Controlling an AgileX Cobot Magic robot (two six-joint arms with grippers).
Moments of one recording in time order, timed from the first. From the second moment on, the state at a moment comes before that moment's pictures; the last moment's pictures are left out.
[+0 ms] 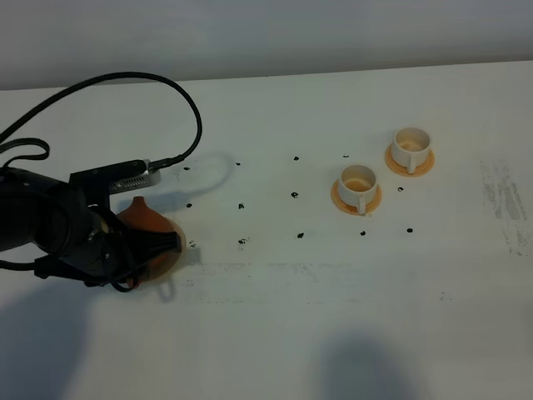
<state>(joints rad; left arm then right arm) -0.33 1.70 -0.79 0.01 0.40 -0.47 0.17 -0.01 -0.49 0.09 1.07 -0.04</state>
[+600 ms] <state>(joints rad) -0.33 1.70 -0.81 0.02 0.43 -0.29 0.17 -0.01 -0.49 0.09 1.07 -0.04</state>
